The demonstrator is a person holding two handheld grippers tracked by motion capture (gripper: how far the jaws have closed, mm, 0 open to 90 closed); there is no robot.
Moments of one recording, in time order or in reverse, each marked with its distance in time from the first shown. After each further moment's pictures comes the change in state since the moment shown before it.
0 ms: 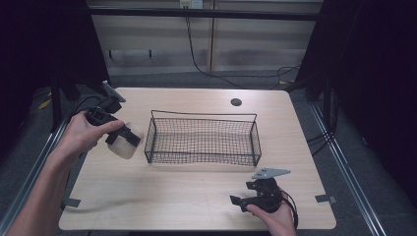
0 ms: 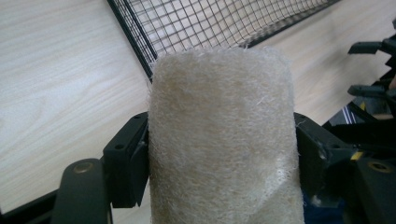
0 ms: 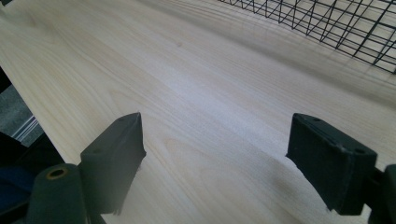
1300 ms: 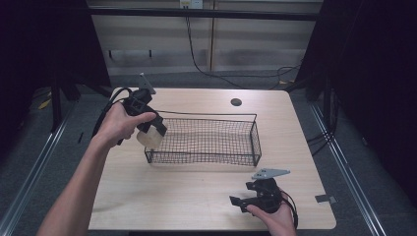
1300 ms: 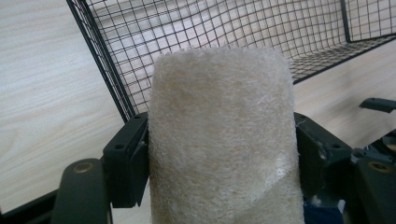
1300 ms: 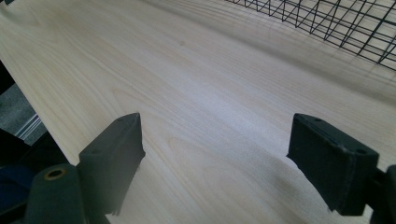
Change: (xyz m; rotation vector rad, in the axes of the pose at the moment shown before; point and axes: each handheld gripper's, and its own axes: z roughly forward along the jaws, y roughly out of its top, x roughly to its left) left arm -0.037 0.060 0.043 0.030 0.102 -0.119; right arm 0.001 0.000 0.000 0.004 0.007 0.002
